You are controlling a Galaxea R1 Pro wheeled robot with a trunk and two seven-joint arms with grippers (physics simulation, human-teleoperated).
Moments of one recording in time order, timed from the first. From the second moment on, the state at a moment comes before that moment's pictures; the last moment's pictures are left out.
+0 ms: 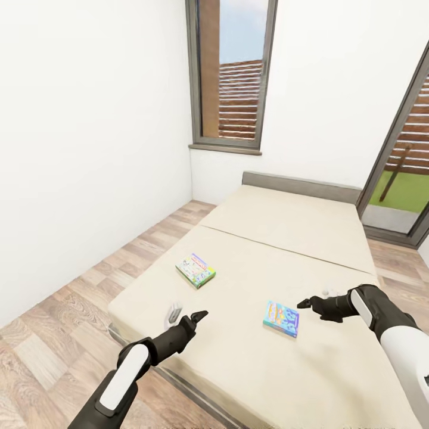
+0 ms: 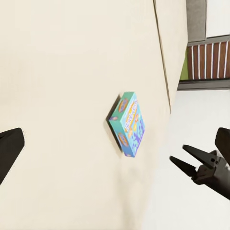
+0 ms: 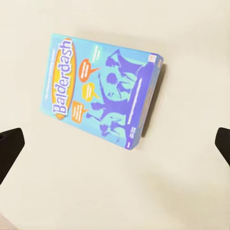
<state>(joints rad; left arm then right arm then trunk) -0.37 -0.02 -0.23 -1.11 1.23 0.53 0.03 -0.88 -0.33 -0.09 -0.49 -0.16 0.94 0.50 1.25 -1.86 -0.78</state>
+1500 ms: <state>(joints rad) -0.50 -0.04 -0.27 -1.10 1.23 0.53 0.12 -0.92 -0.32 -0.09 -0.49 -0.20 0.91 0.50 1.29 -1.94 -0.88</state>
